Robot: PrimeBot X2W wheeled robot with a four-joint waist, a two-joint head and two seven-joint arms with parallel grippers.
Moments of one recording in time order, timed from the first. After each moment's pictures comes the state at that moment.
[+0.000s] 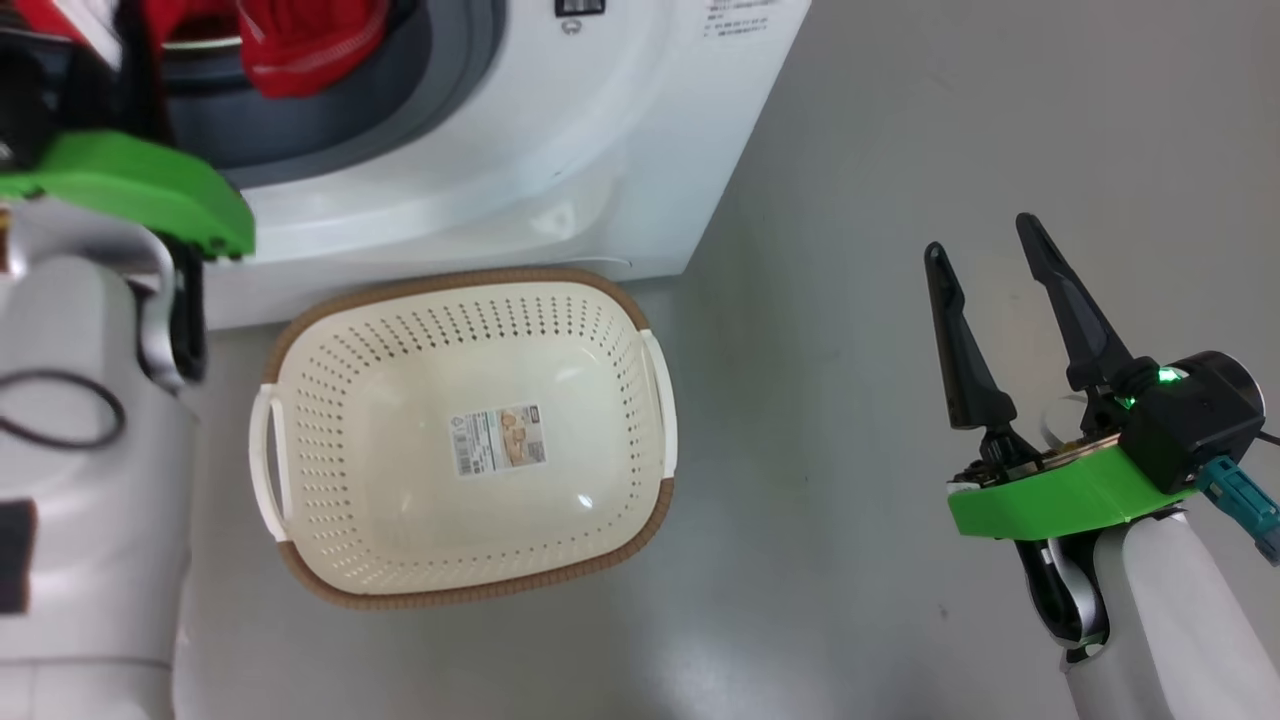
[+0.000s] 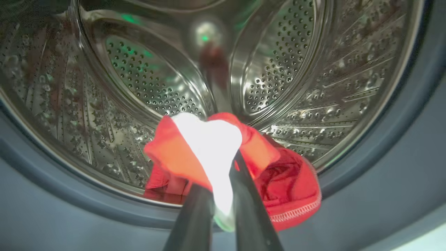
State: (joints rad) left arm -1.02 0.17 -0.05 0.82 -0.25 -0.01 -0.25; right arm -0.31 -0.05 0.05 0.08 0.19 0.13 -0.26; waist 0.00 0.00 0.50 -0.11
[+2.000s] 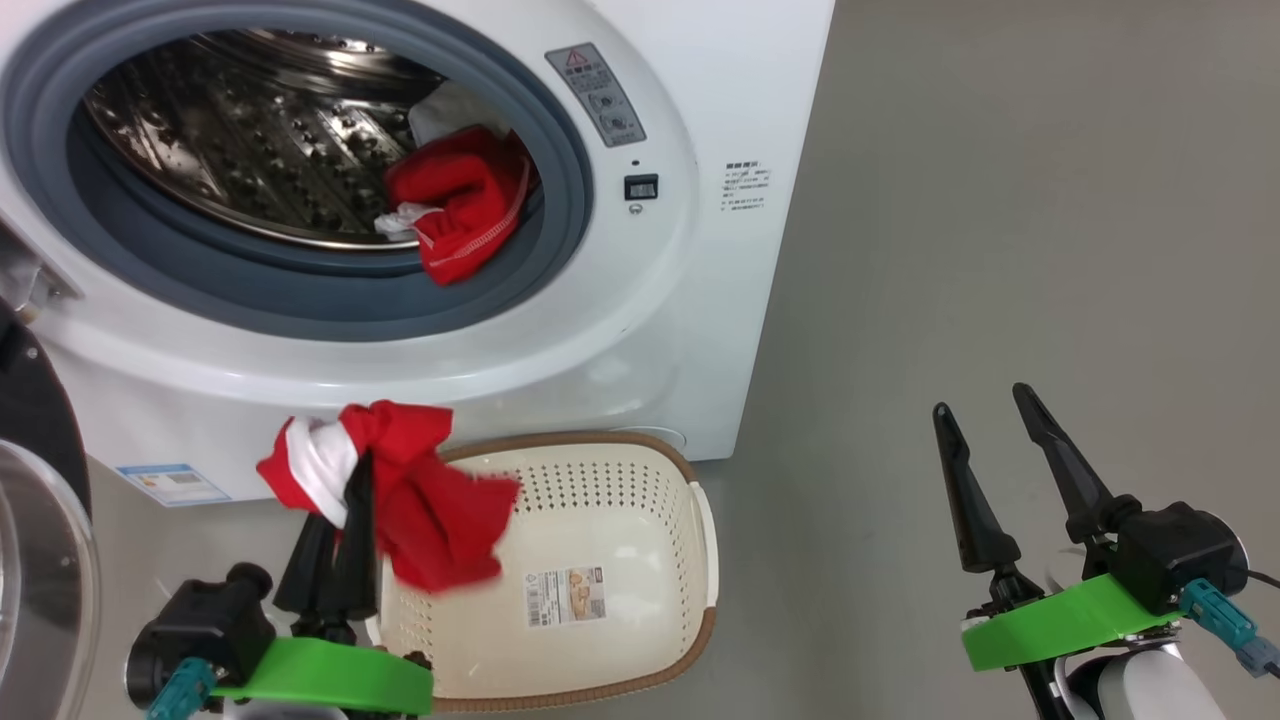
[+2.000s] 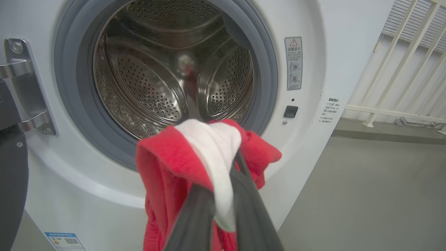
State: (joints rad) left arm -0.13 0.07 -0.08 0.09 -0.29 0.01 -0.21; right arm -0.08 -0.05 0.03 0.11 0.22 0.13 -0.26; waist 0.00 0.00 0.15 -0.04
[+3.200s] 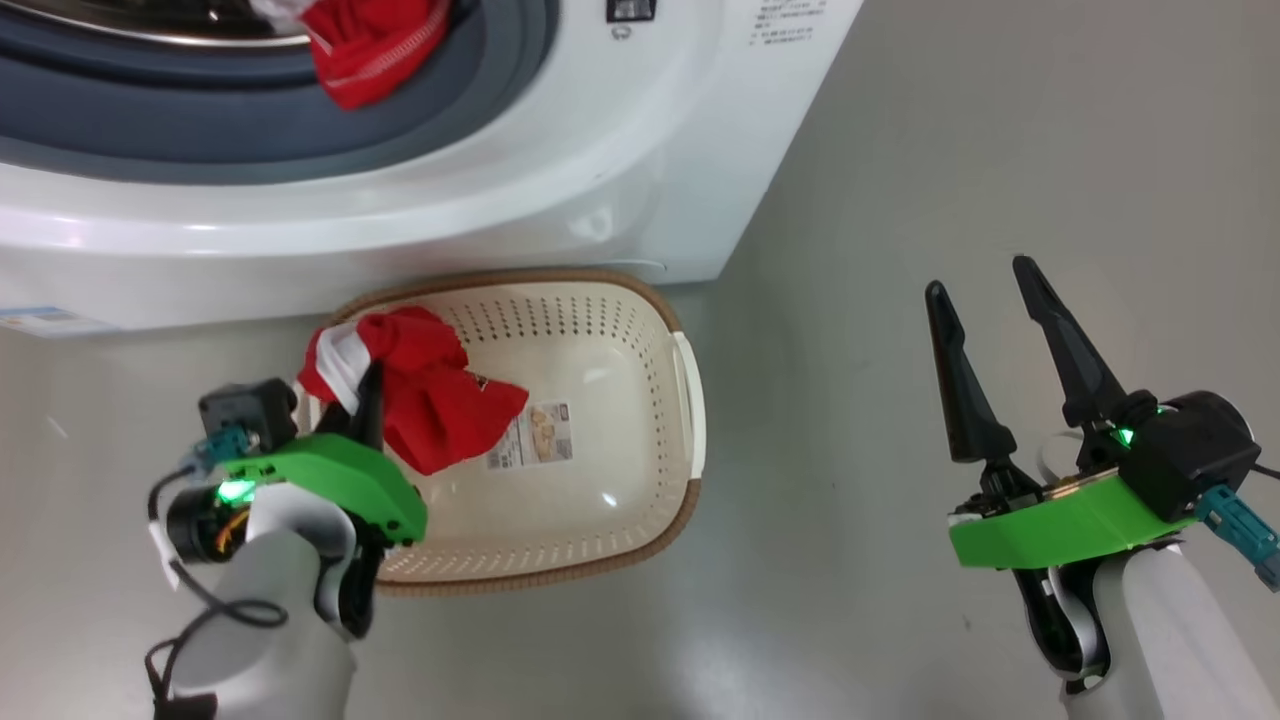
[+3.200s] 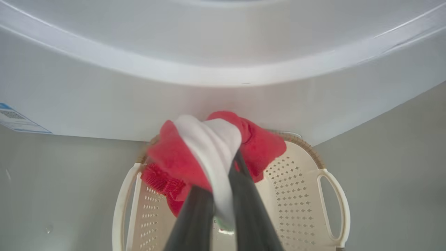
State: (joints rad) left arm -0.68 0.04 -0.12 0.95 -0.42 -0.07 -0.20; right arm -0.25 -0.05 0.05 0.08 0.23 0.13 -0.26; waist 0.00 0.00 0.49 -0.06
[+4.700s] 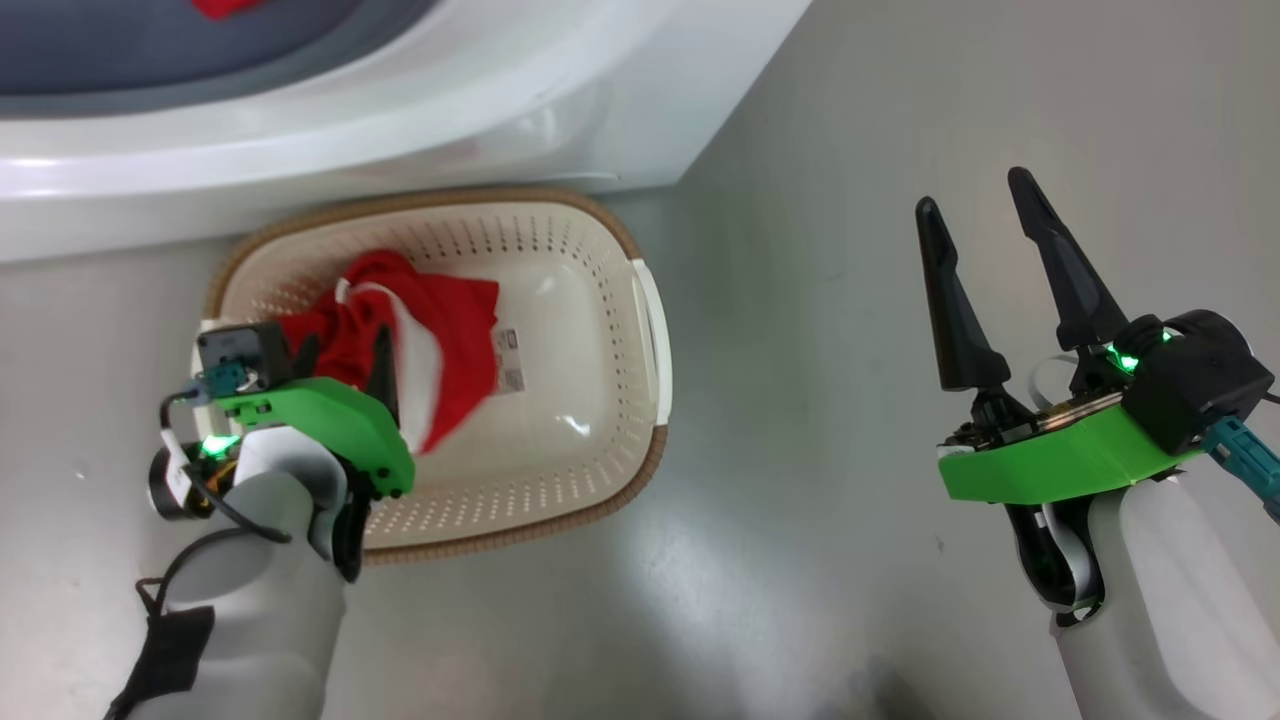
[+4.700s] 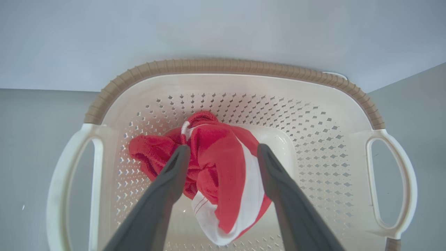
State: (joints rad) left arm -0.91 0.03 -0.19 1.28 -0.43 -0.06 -0.23; right arm -0.38 -0.05 0.08 0.10 0.25 0.13 -0.26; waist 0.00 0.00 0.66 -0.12
